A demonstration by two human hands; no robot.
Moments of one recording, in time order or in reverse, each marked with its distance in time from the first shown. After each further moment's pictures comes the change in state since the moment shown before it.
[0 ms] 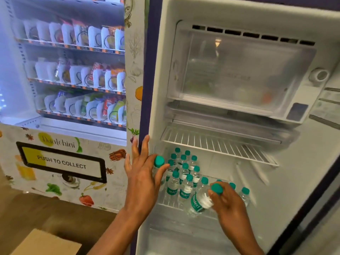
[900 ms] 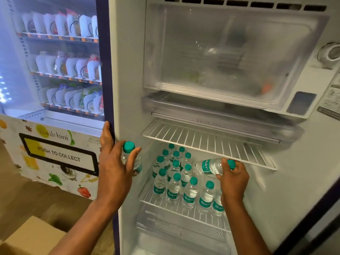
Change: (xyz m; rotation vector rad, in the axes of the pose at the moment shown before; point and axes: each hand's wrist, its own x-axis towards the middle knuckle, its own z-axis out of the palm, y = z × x) left_hand 0.021 0.010 0.037 0.034 0.127 -0.187; right_hand 0.152 0.068 -0.037 0.267 0.474 0.132
